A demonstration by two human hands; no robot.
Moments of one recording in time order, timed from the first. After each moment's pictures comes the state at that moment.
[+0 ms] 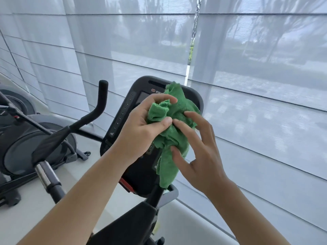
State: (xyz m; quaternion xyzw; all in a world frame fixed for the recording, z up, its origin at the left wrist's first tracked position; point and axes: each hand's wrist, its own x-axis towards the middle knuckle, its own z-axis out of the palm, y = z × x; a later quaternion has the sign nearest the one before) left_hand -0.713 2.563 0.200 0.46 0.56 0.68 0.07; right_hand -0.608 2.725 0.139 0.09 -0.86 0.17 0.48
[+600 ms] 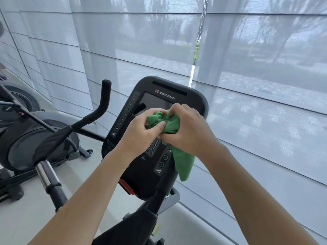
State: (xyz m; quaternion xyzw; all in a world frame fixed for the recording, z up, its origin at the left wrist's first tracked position) left_hand -0.777 2.585 0.155 0.40 0.69 0.60 0.01; right_hand -0.681 2.744 0.186 -0.04 -0.94 0.18 0.28
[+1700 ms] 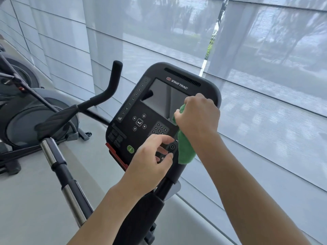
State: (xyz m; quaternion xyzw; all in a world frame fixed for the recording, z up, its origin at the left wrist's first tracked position) left_hand -0.712 2.551 0.076 0.35 0.74 0.58 -0.01; right_hand -0.723 2.720 0.178 -0.22 -0.92 -0.04 0.32
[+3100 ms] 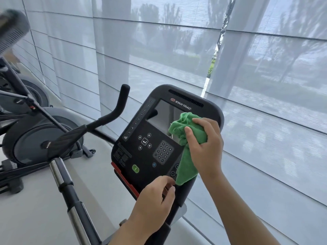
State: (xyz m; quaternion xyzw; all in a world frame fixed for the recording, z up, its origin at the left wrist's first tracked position) left_hand -0.698 2.552 0.030 0.34 0.78 0.52 0.02; right_hand -0.707 2.735 0.134 -0.06 -0.79 0.32 0.52
